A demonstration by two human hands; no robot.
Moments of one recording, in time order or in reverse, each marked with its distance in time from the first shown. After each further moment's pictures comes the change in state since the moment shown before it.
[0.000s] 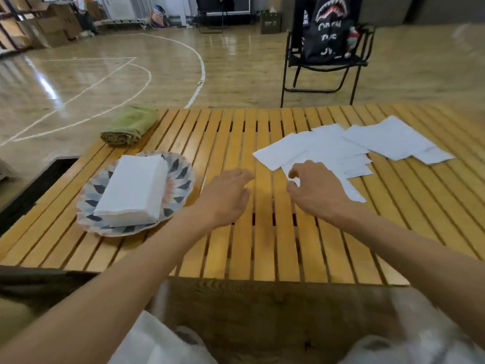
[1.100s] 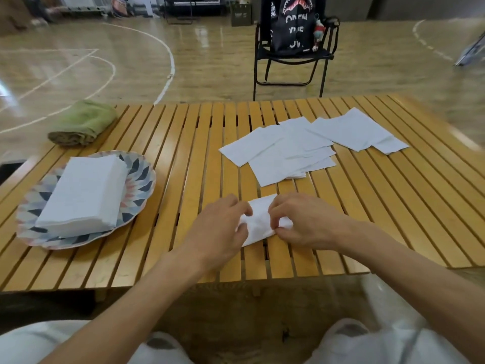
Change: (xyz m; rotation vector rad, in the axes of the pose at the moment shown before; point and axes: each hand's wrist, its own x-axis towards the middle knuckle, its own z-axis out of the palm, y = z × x) left_hand -0.039 0.060 0.036 -0.119 0.037 0.059; right_hand -0.059 0.050 -0.013 -0.042 -0.284 -0.385
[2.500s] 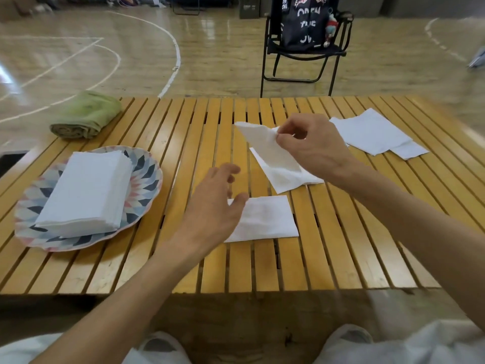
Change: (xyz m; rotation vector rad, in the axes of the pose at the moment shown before) left_hand 0.027 -0.018 -0.022 -0.293 0.237 -0.235; right_hand 0.076 0.001 -0.069 0.501 0.537 0.161
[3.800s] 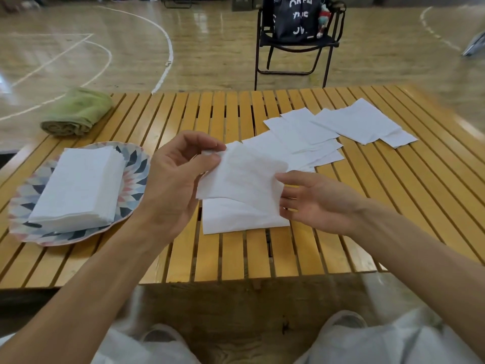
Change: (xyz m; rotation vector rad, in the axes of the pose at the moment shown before) left_hand -0.005 0.028 -0.051 -1.005 -0.008 -0.050; right_hand -0.076 0.032 0.005 1.109 -0.440 0.724
